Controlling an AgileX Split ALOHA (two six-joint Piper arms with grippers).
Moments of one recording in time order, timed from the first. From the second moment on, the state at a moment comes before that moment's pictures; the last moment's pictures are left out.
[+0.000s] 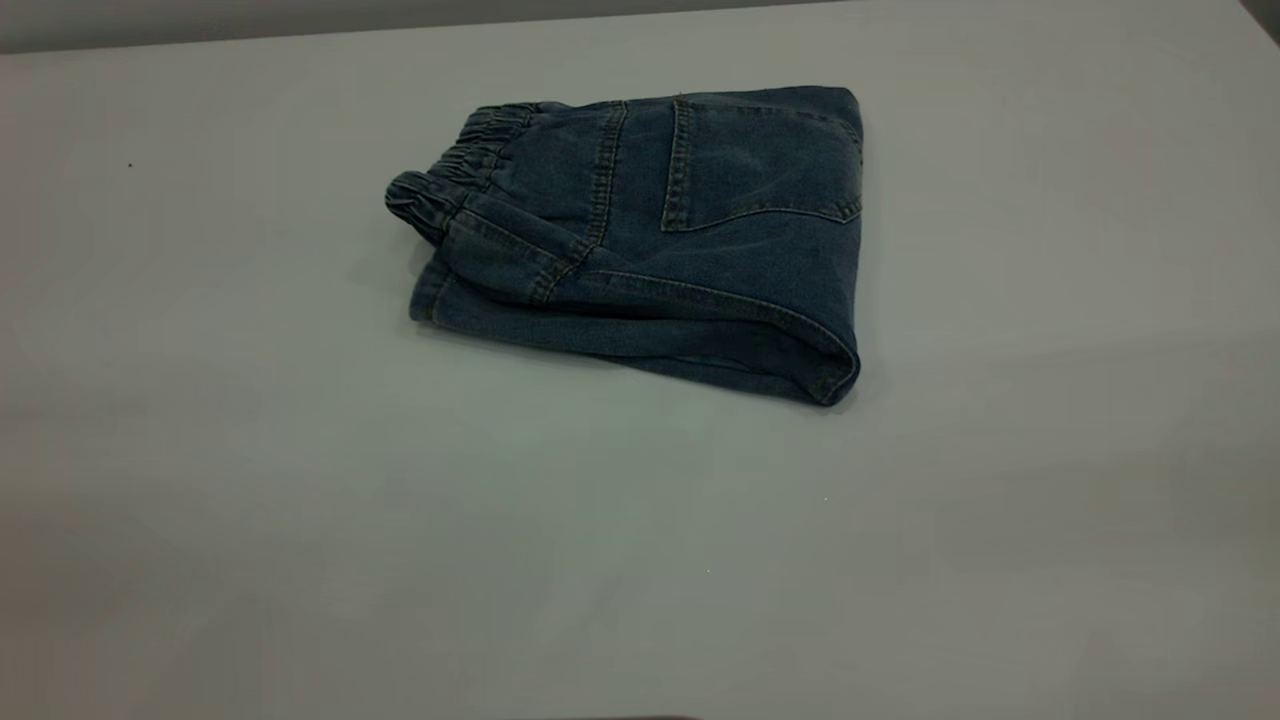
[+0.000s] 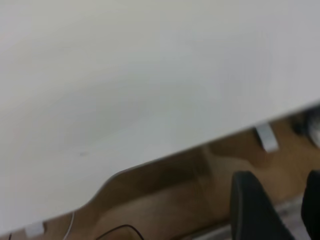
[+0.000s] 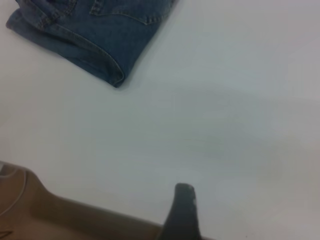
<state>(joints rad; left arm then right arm) -0.37 0.19 -0.49 -0.03 1.12 -0.12 0.21 0.11 -0.47 0.12 1.13 -0.04</state>
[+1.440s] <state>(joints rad) 0.08 -0.02 -0.49 -0.03 1.12 -0.01 0.07 0.02 -0.47 0.13 1.13 -0.04</state>
